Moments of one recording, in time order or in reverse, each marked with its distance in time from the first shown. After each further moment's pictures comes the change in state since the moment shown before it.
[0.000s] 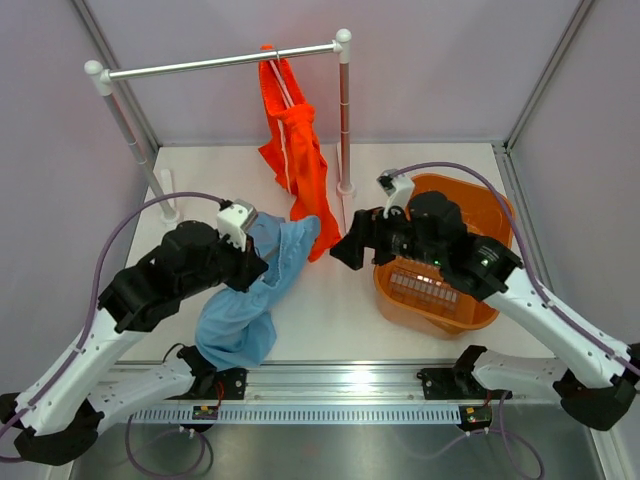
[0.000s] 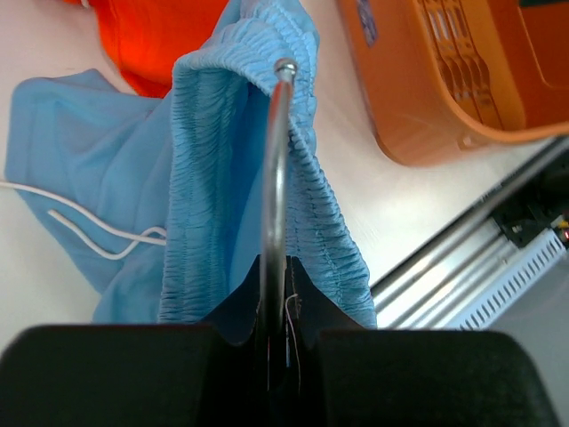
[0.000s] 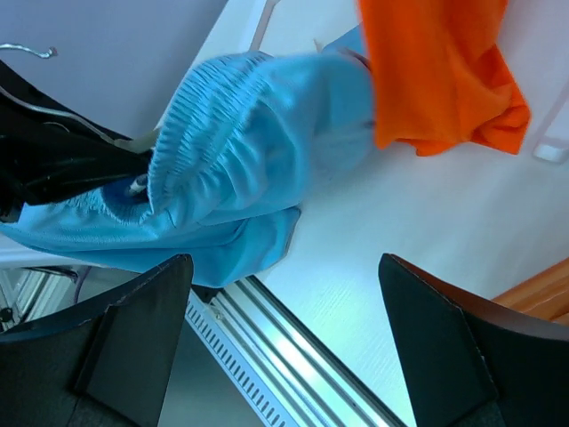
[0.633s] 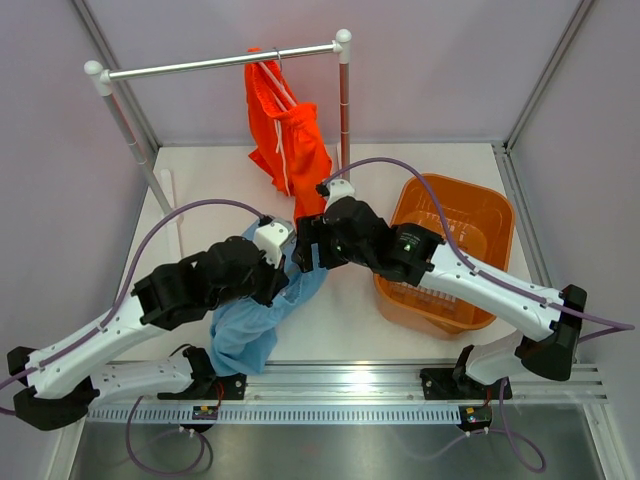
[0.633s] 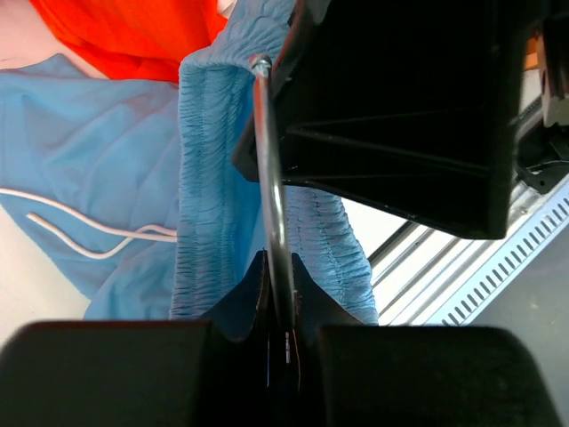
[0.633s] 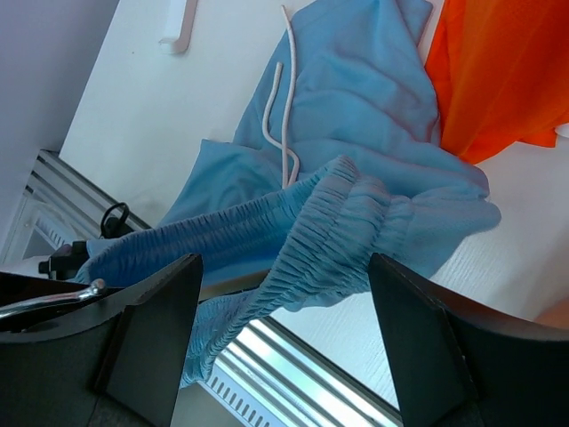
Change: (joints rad) left arm -0.318 0.096 -0.039 0.023 -0.189 -0.041; right arm 0.289 0.400 0.259 -0.090 0.352 0.087
